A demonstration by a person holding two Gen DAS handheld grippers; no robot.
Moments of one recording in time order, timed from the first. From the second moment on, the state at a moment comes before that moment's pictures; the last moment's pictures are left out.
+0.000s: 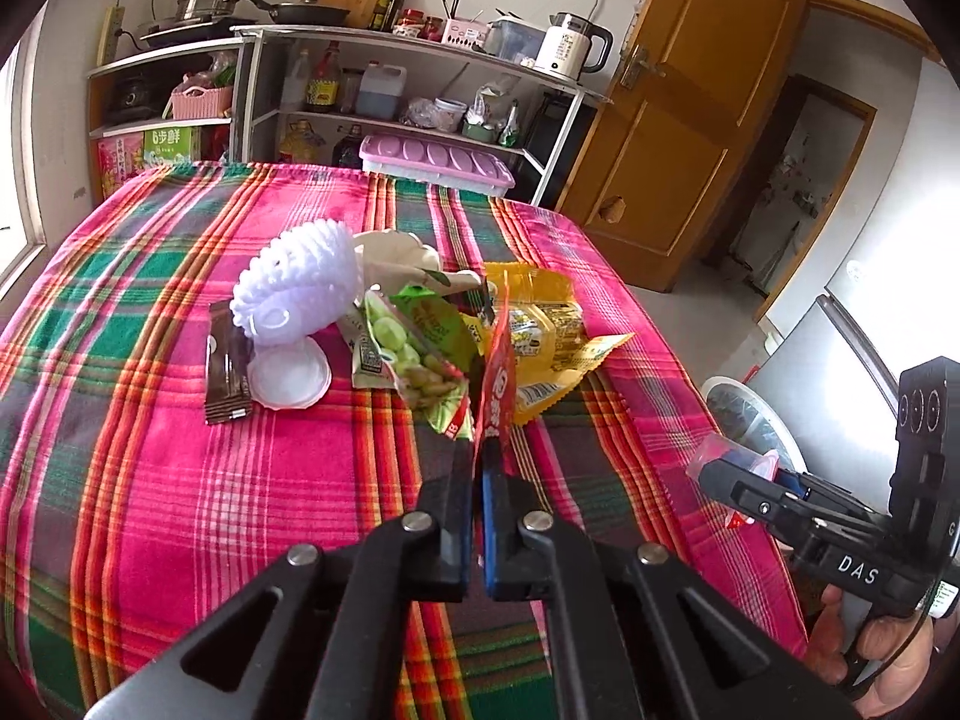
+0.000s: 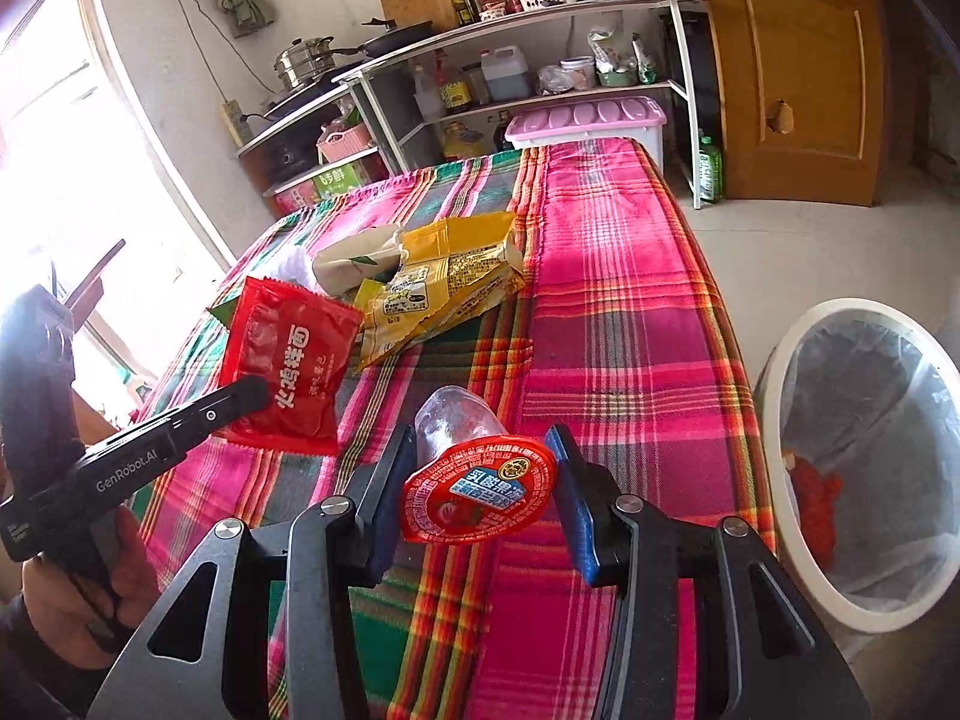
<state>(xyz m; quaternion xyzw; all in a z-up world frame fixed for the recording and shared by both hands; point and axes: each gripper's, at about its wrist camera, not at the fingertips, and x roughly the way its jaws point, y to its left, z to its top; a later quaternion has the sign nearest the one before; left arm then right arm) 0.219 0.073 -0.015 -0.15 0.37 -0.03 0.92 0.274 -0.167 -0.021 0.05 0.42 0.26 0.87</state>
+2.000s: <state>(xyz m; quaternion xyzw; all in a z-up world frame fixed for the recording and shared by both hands) 0.177 0.045 -0.023 -0.07 0.40 -0.06 0.91 0.226 -0.198 -0.006 0.07 0.42 0.25 0.87</state>
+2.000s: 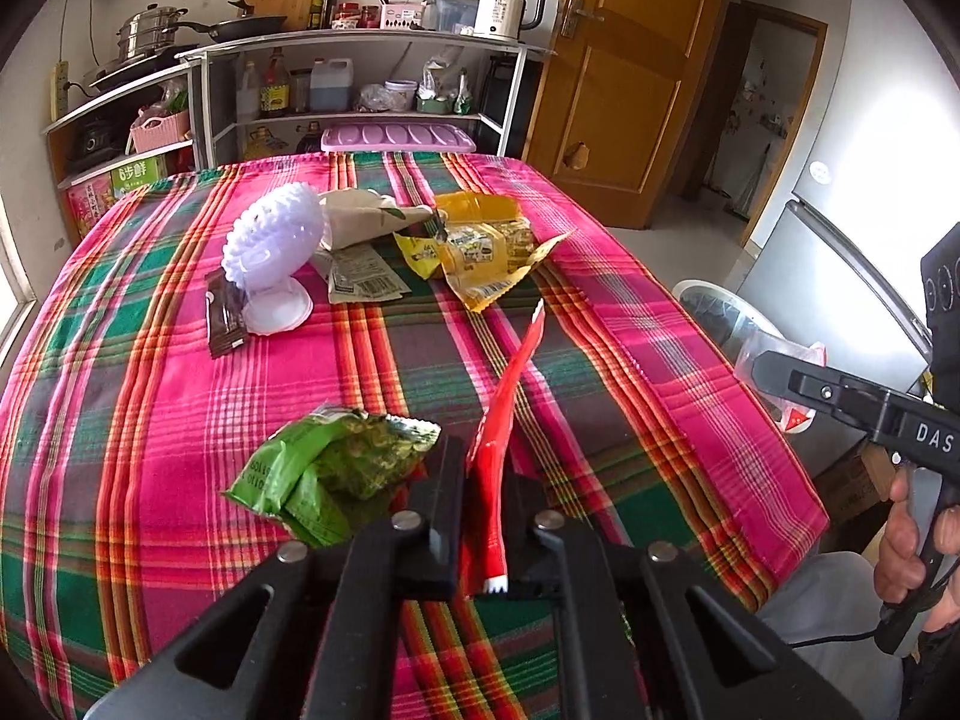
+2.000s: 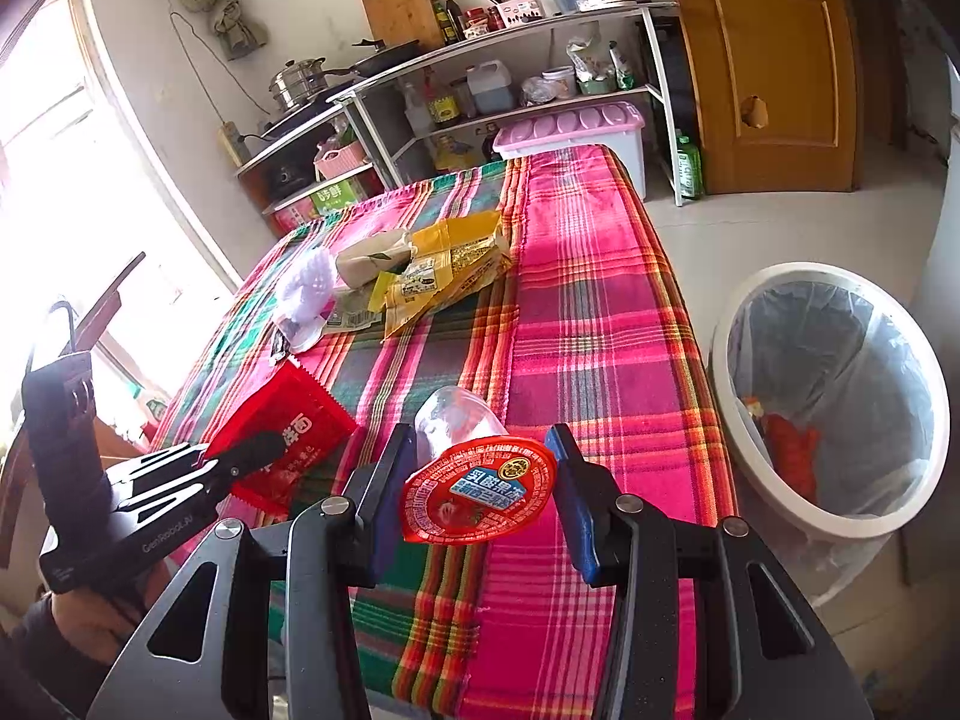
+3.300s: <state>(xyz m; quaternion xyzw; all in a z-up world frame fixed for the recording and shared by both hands) 0.274 -0.128 0.015 -0.04 0.38 -0.22 0.90 0.256 -0.353 -0.012 0.13 0.41 0.11 0.90</state>
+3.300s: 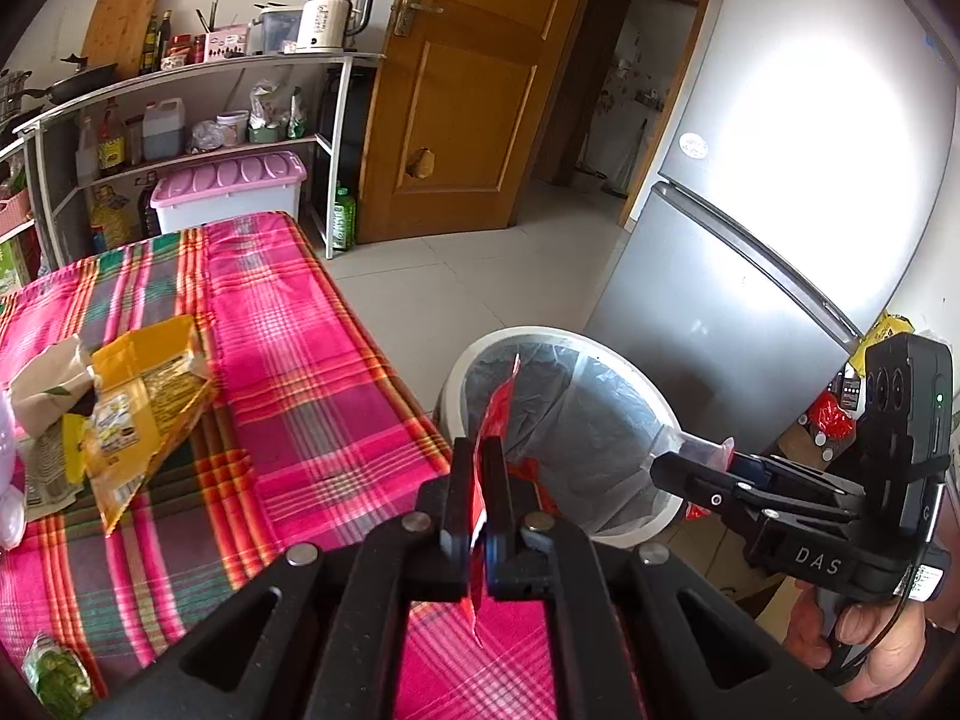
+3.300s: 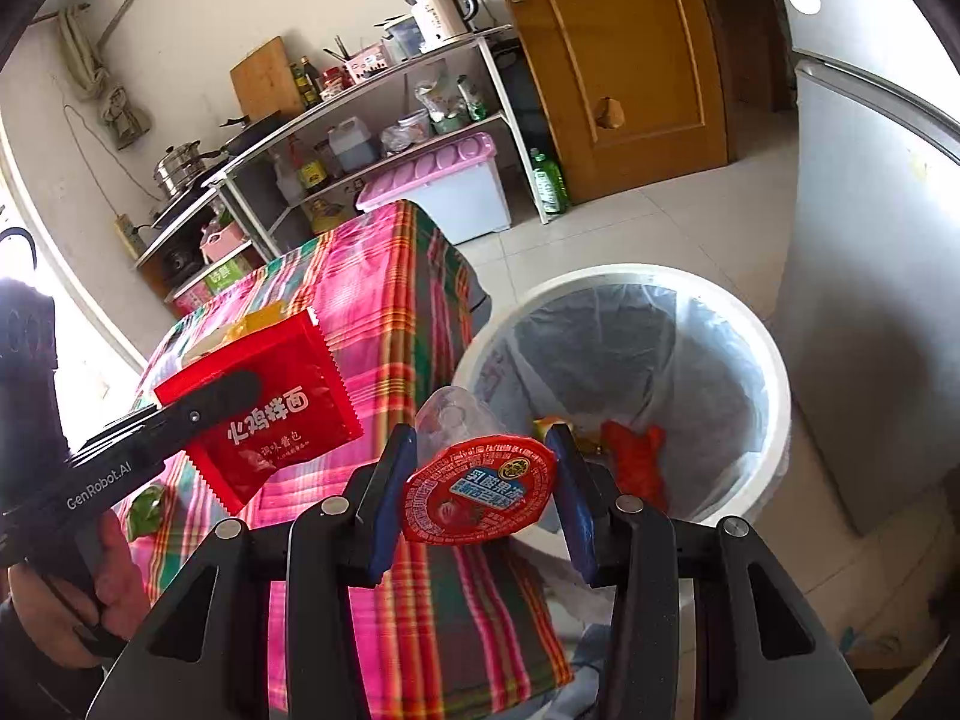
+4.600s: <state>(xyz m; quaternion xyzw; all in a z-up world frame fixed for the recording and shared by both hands) 0.295 -0.141 -0.001 -0.06 0.39 -0.20 0.89 0.259 -0.393 -0.011 0.16 0.38 0.06 0.91</state>
